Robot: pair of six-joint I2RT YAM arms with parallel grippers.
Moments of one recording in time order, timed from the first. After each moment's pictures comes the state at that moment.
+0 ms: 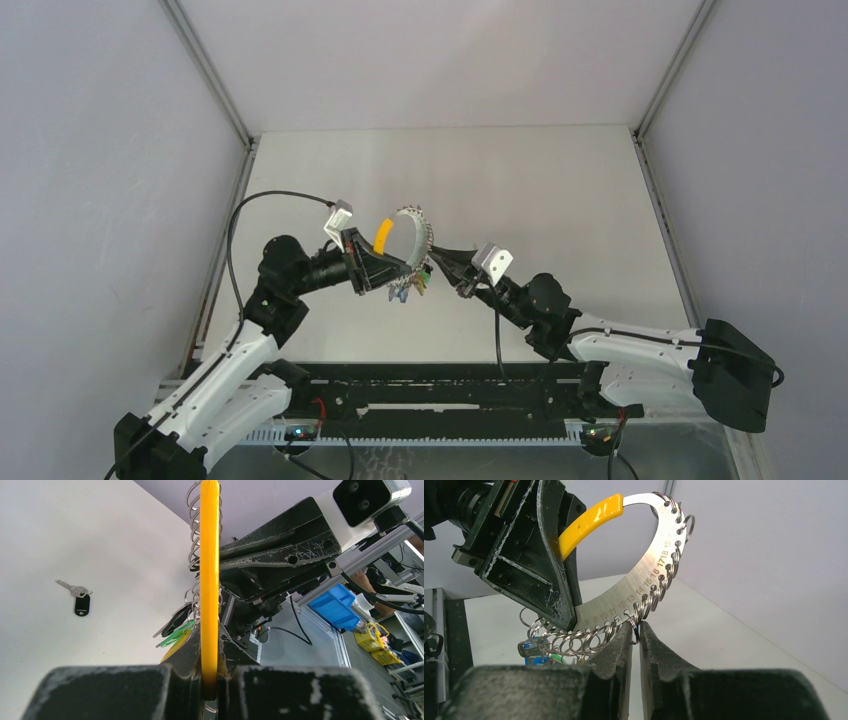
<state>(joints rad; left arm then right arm) -0.46 0.78 0.56 0.25 0.79 -0.63 1.06 1.09 0.46 0.91 0.06 -0.20</state>
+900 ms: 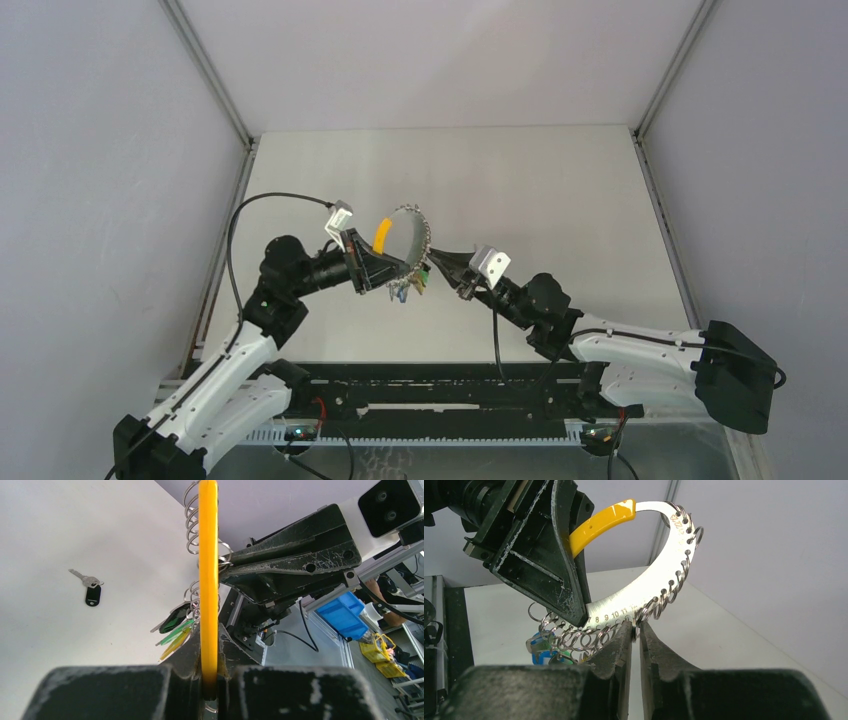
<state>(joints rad) -0.47 0.77 0.56 0.19 0.73 -0.62 1.06 1.07 0.46 0.87 0.04 -0.23</state>
